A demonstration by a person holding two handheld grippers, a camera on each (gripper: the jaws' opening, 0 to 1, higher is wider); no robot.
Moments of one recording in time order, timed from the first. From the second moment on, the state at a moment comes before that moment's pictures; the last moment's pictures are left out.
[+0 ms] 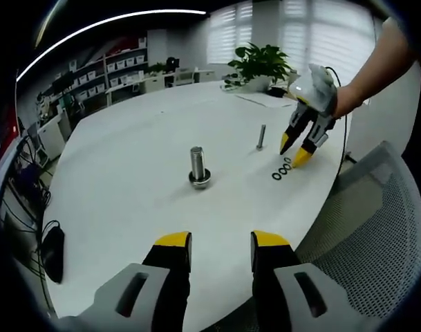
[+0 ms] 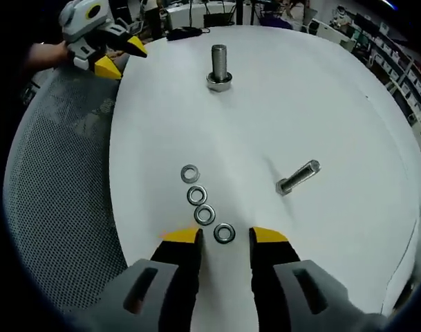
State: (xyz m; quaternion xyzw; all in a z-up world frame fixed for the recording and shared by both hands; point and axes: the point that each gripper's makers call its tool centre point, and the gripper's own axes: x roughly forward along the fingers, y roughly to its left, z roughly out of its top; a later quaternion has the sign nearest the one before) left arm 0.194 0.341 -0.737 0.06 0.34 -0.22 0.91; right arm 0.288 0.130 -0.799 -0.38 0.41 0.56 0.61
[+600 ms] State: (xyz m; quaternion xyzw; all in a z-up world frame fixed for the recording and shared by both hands) left arm 0.195 0.342 -0.736 0.07 0.34 -0.21 0.91; right arm 0.285 0.130 -0.802 -0.50 0.42 0.58 0.49
